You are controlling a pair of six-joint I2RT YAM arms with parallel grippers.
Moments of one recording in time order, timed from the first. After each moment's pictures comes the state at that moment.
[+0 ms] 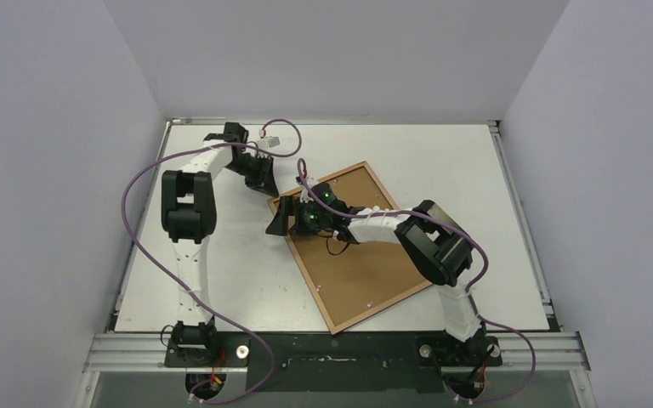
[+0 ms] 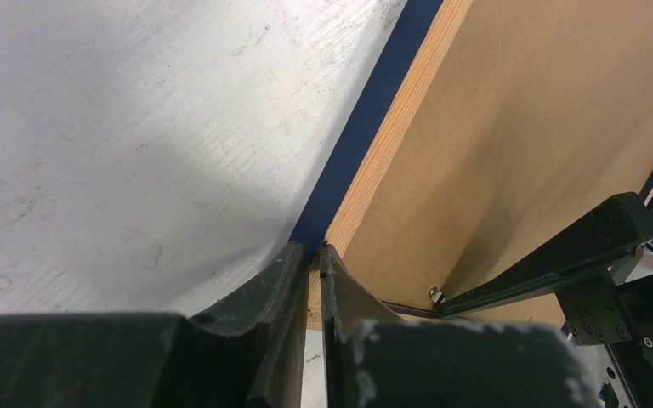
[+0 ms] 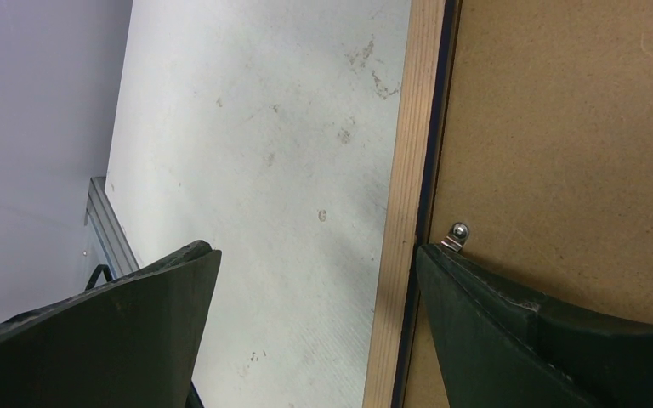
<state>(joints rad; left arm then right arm) -0.10 2.34 1.88 -0.90 0.70 0.22 0.82 2.06 1.23 0.30 -0.34 0.75</state>
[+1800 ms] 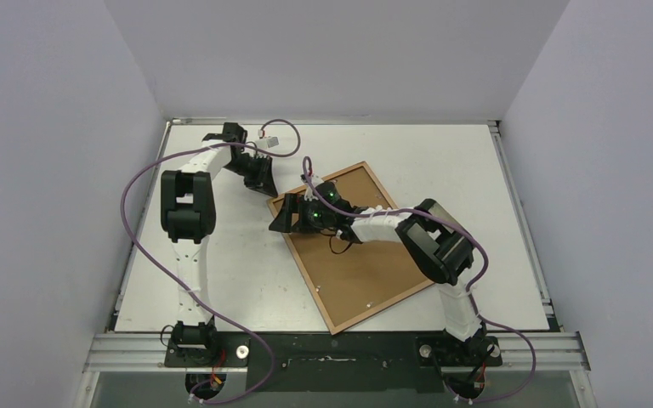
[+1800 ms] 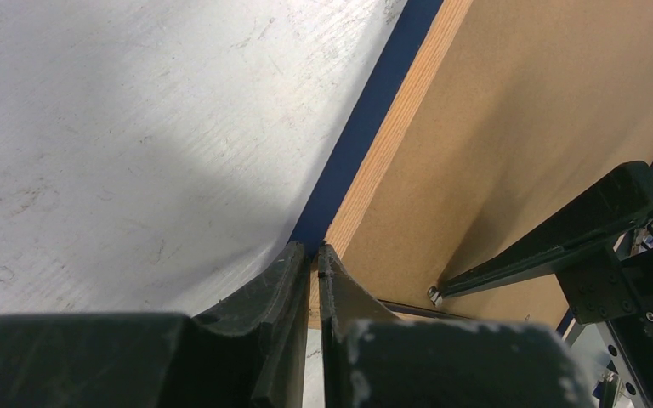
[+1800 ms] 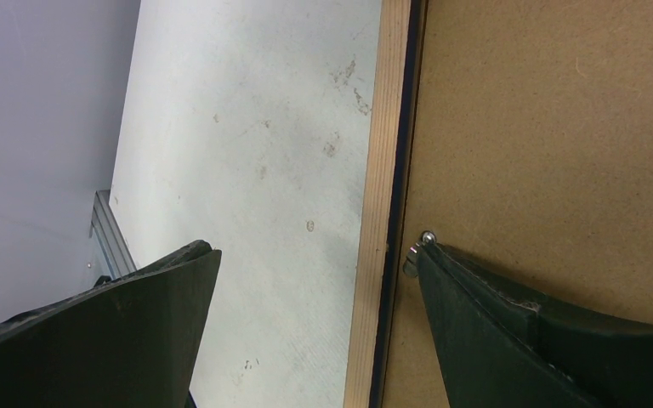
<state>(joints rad) -0.09 2.34 1.88 -0.90 0.70 0.22 0.80 2.06 1.20 0.35 -0.34 0.76</state>
